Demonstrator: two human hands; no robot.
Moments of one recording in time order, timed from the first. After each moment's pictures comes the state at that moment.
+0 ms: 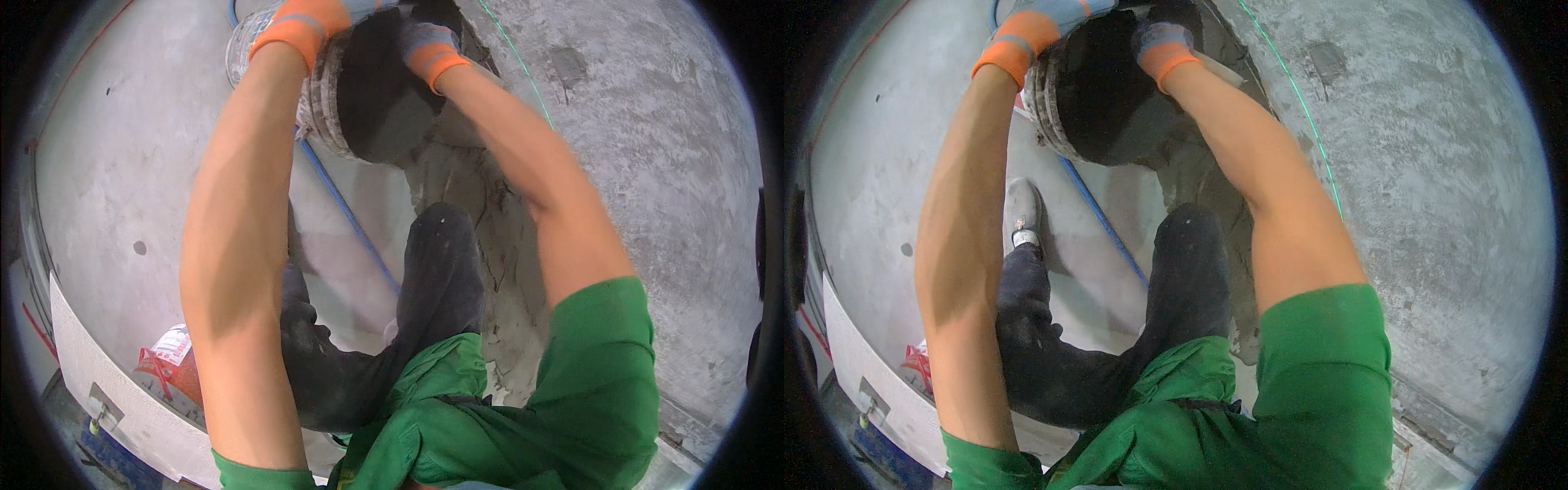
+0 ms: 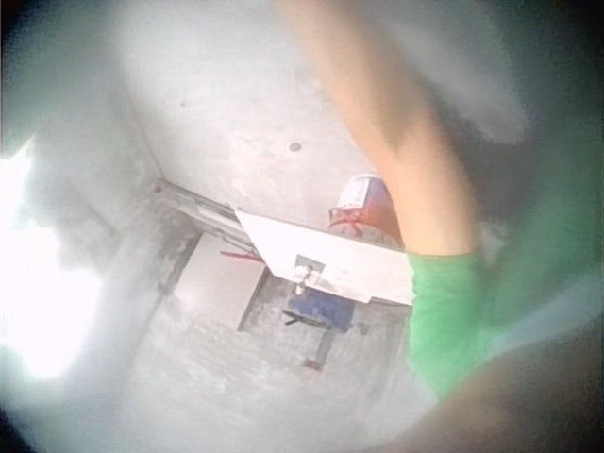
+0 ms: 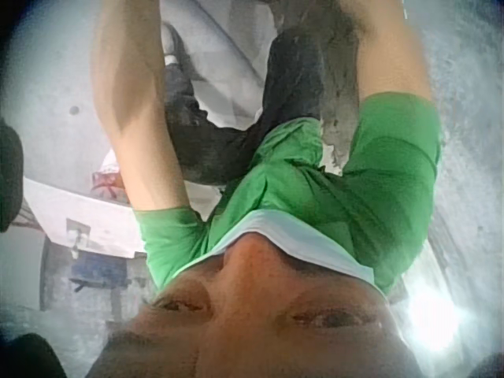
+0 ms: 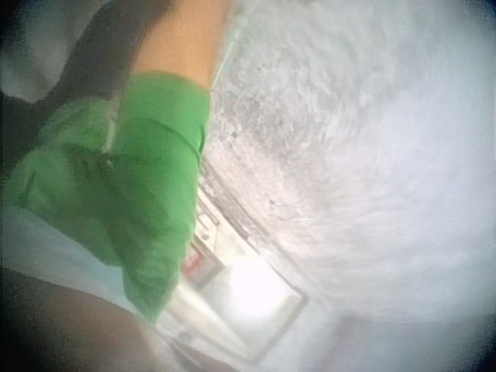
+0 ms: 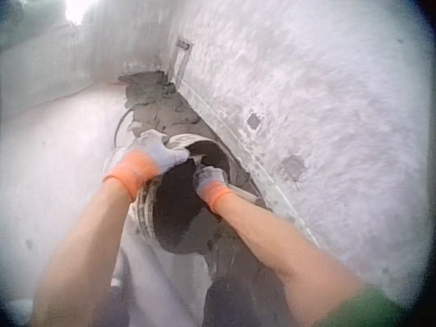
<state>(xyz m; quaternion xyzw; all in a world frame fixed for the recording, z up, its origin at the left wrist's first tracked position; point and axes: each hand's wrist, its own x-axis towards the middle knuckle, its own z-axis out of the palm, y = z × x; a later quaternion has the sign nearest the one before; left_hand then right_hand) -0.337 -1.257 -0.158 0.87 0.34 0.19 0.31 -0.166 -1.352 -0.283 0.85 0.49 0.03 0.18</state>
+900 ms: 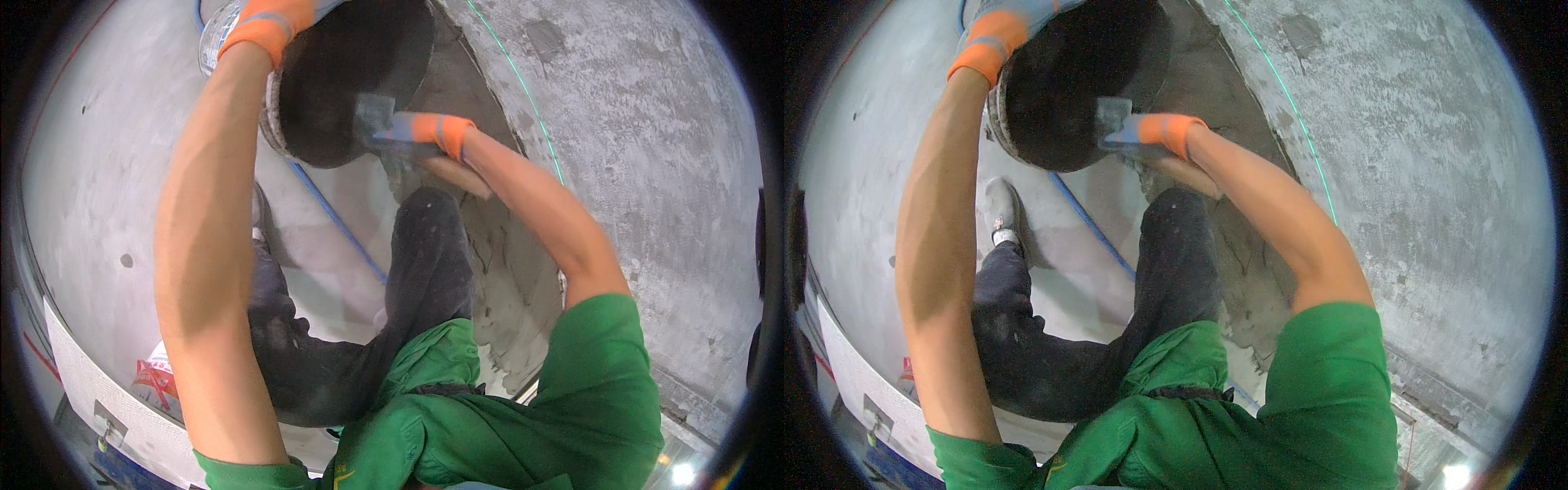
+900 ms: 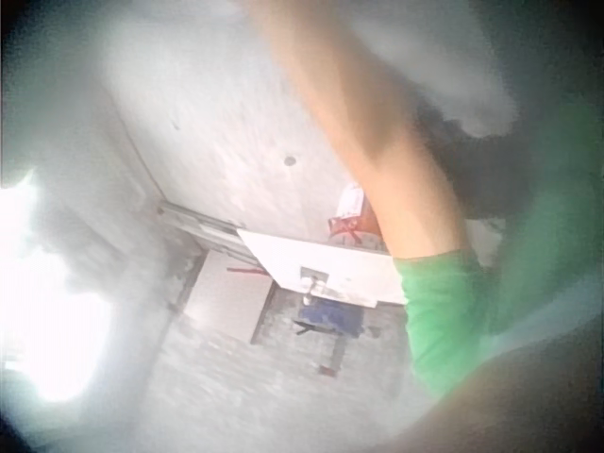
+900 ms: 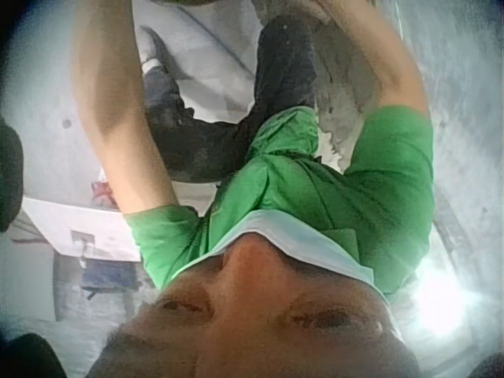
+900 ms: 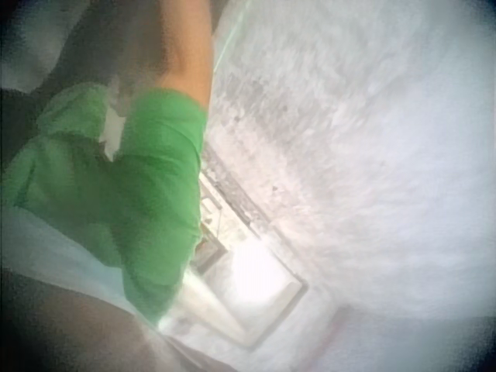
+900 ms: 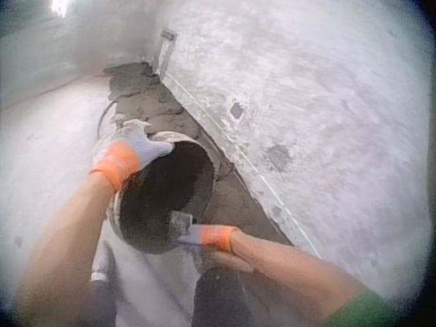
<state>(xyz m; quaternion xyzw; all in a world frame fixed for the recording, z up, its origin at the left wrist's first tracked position) -0.297 -1.234 -0.226 0.93 0.29 0.14 0.19 -0.217 -1.494 -0.303 0.72 0.39 -0.56 -0.16</state>
